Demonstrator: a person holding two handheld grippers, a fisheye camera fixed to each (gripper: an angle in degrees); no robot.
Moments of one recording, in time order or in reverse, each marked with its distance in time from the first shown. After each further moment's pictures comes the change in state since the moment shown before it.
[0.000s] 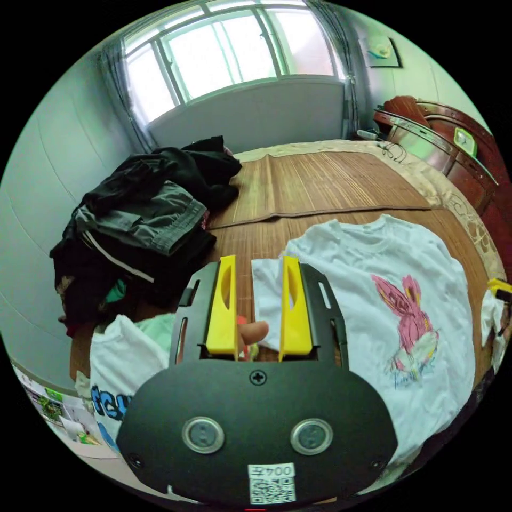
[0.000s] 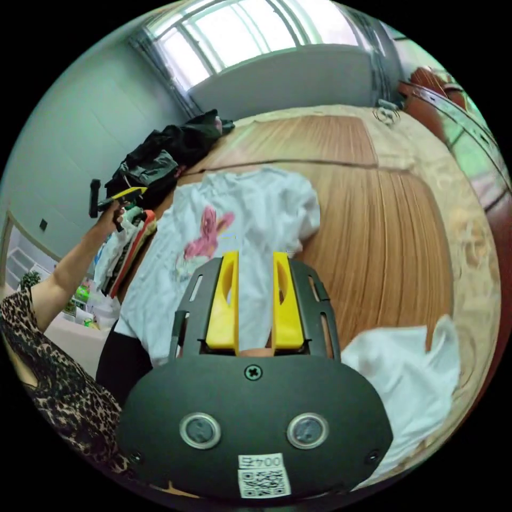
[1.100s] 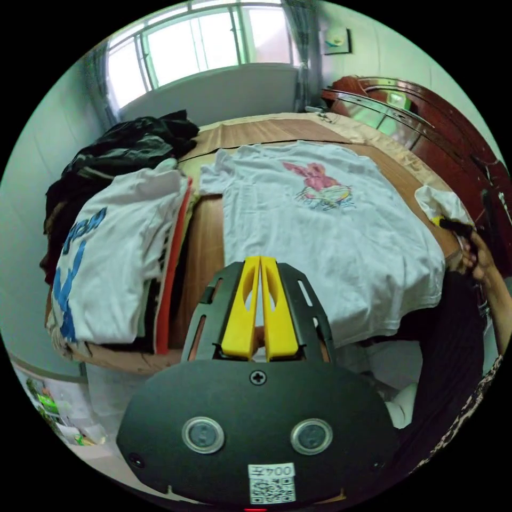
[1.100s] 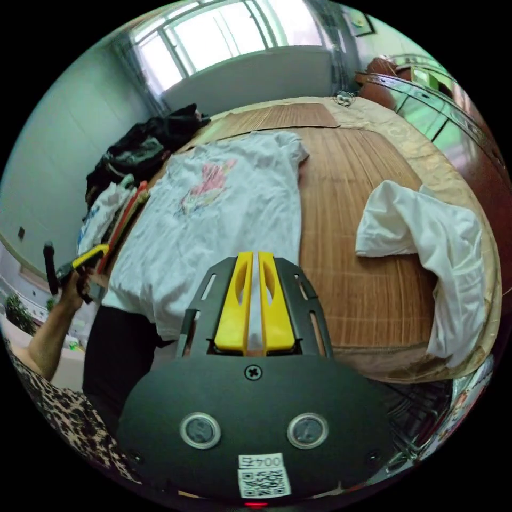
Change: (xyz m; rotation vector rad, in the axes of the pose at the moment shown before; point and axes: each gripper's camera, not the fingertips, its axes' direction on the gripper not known) left arm 0.122 0.295 -0.069 -0.066 0.158 0.087; right arm -0.114 0.062 0.063 0.069 0.125 0.152
